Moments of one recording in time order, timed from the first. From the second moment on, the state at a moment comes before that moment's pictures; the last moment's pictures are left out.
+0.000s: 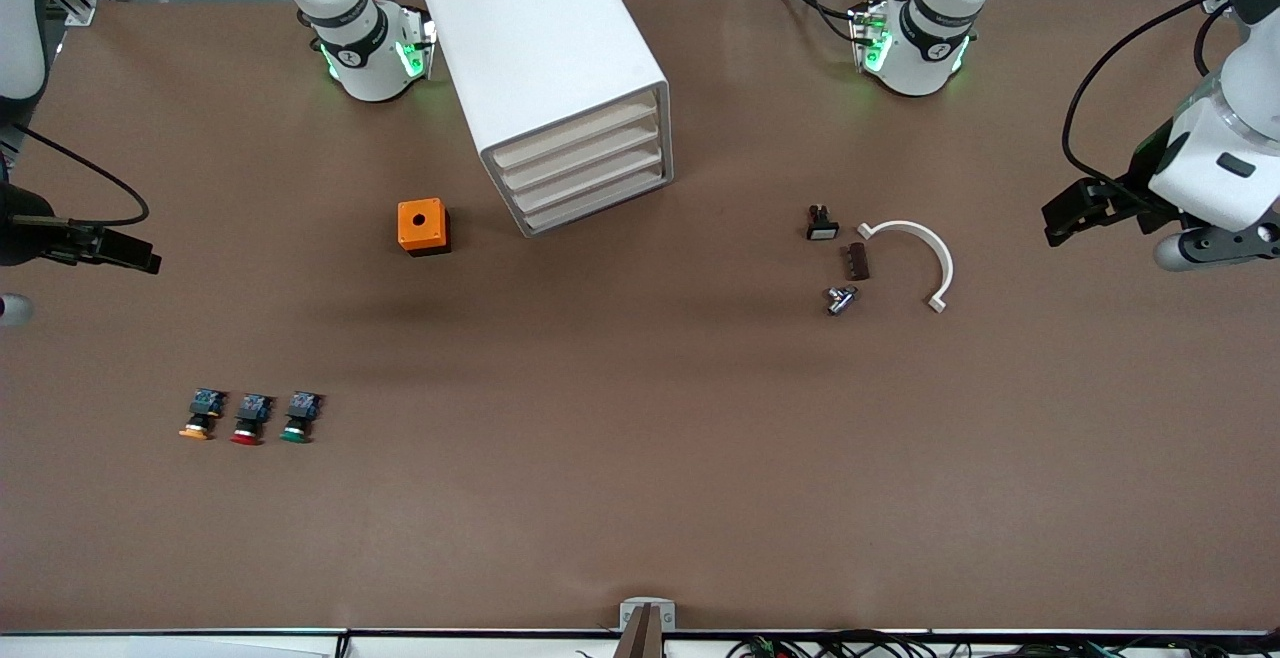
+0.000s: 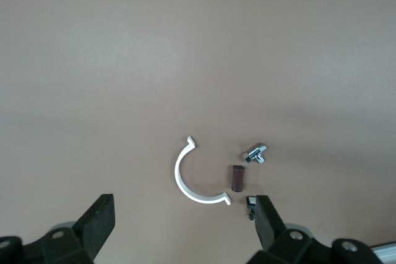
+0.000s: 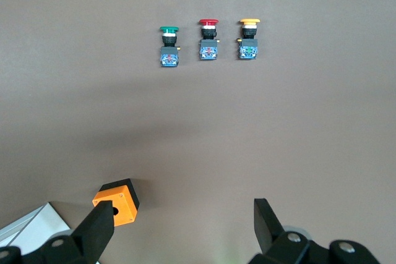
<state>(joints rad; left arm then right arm) -0.25 0.09 0.09 -1.47 0.05 1.55 -0.25 0.02 0.18 -0.12 -1.48 -0.01 1.52 0.02</state>
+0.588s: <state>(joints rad) -0.25 0.05 0.07 -1.51 0.05 1.55 -0.25 0.01 0.18 -0.12 -1.36 -0.01 1.48 0.02</state>
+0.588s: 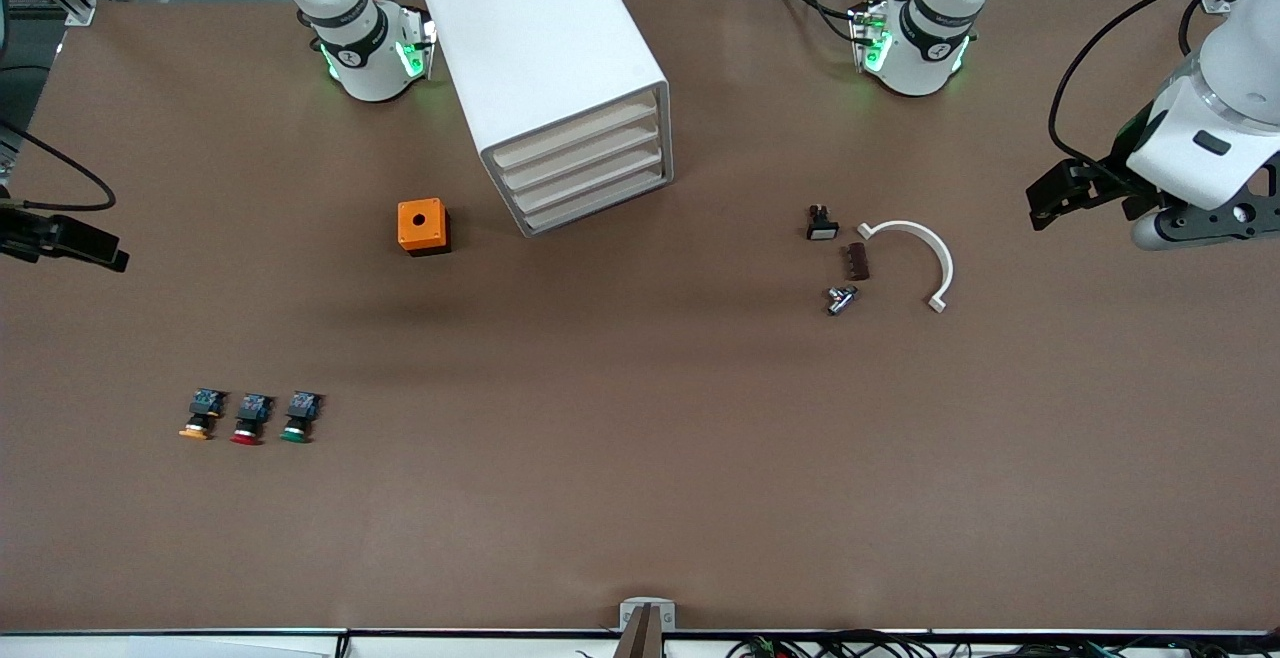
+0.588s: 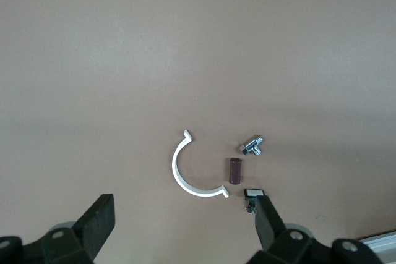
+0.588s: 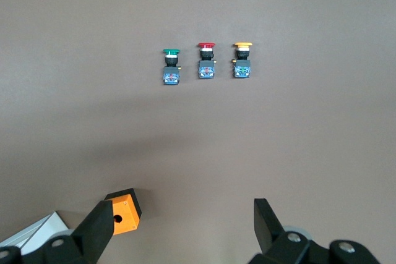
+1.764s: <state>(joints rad) -0.08 0.00 -0.09 -1.53 0.05 1.53 -0.25 0.00 0.10 -0.11 -1.32 0.00 1.29 -0.05</state>
